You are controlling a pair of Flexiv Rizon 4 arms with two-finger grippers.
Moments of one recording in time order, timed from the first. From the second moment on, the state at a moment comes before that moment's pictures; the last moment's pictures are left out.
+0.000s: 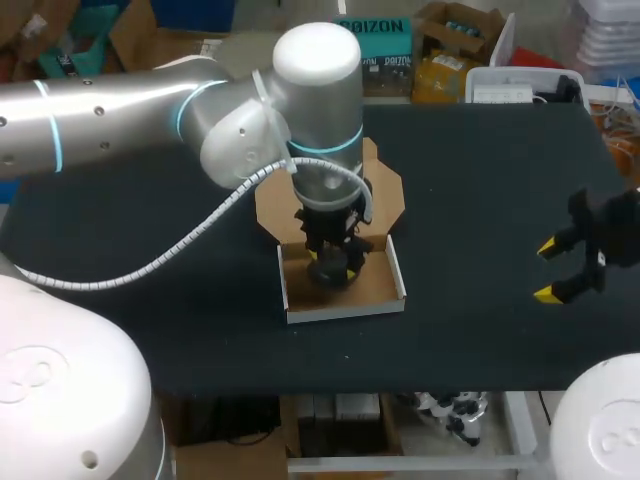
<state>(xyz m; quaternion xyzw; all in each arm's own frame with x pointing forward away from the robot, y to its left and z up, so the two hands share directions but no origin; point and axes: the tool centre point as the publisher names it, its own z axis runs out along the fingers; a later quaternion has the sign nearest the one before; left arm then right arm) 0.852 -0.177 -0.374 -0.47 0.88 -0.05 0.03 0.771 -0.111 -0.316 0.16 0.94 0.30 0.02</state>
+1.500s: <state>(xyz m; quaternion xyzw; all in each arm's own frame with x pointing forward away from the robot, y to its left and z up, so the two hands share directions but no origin) 0.857 -0.186 -0.398 -0.52 0.85 -0.05 0.02 0.771 -0.111 -0.315 0.16 0.94 0.30 0.02</state>
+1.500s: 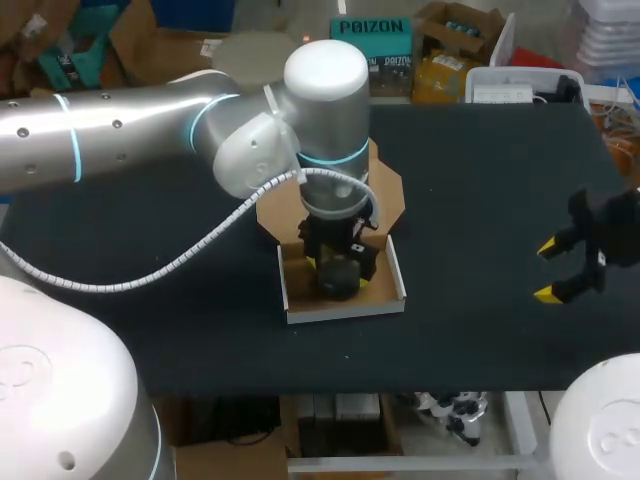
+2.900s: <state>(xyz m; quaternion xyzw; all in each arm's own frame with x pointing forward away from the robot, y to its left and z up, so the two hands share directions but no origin) 0.844 -0.182 -0.368 -0.68 0.73 -0.02 0.02 0.771 -0.111 -0.315 0.16 0.94 0.30 0.02</state>
